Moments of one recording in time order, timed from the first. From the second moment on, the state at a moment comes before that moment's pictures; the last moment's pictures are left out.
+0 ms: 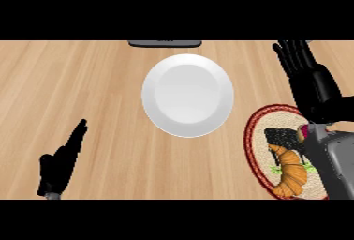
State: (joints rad) left arm 0.04 0.40 -0.24 -1.34 0.22 0.18 -0.10; right arm -0.42 -0.37 0.10 -1.54 -0.28 -0.08 -0.03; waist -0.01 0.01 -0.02
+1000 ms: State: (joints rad) left arm 0.07 0.33 -0.21 -1.47 0.32 0.20 0.13; right arm -0.13 -0.71 -0.43 -1.17 -0.25 -0.06 -0.36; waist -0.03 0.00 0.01
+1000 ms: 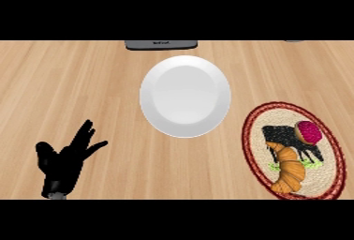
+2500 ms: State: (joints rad) left arm 0.01 0.24 -0.20 -1.47 0.25 0.16 0.20; right arm -0.06 -0.76 -0.06 -1.52 0.19 0.15 0.30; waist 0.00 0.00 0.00
